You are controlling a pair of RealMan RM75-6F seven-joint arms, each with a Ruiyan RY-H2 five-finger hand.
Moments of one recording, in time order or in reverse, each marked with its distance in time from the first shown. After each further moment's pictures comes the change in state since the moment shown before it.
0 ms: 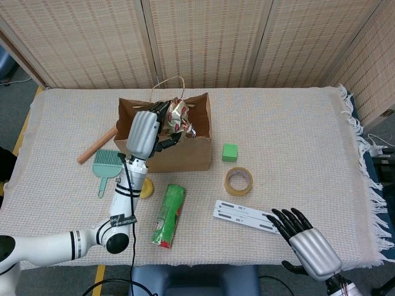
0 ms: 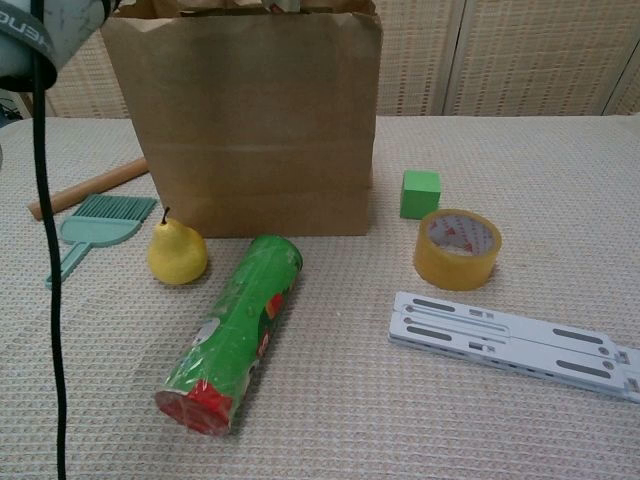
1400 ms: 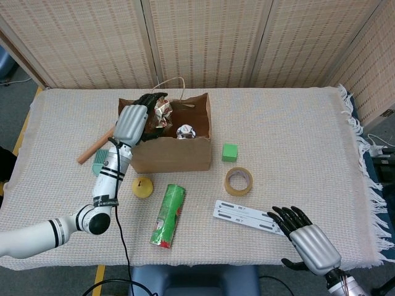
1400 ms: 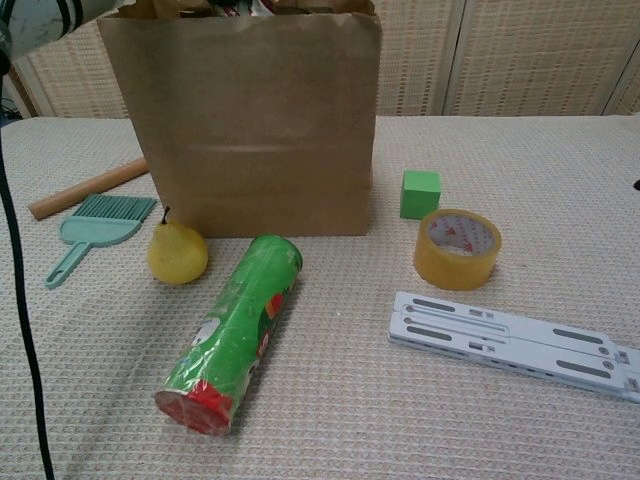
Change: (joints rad) left arm 0.002 0.158 0.060 0.085 -0.174 -0.241 0.043; right arm 0.043 0.032 0.014 -0.023 0.066 -0.047 0.059
